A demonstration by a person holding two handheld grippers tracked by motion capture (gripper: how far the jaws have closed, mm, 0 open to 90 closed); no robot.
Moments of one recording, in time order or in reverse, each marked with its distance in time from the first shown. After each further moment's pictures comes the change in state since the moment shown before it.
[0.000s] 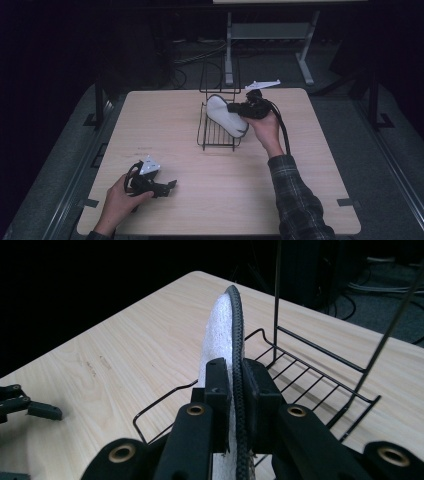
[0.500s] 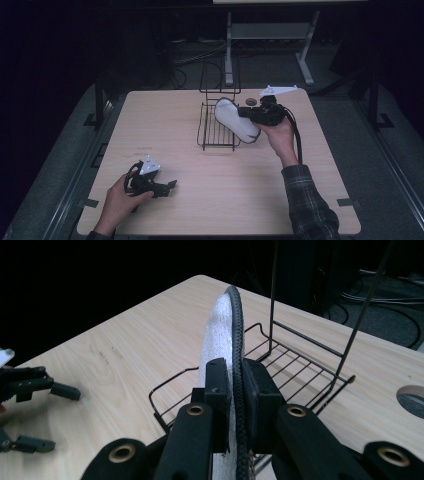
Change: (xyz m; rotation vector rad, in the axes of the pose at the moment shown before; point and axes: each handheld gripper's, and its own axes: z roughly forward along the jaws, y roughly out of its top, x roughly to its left) left arm 0.000 0.000 0.000 0.002 0.000 0.002; right arm 0.009 -0.013 -0.047 -0.034 -0.011 -0.030
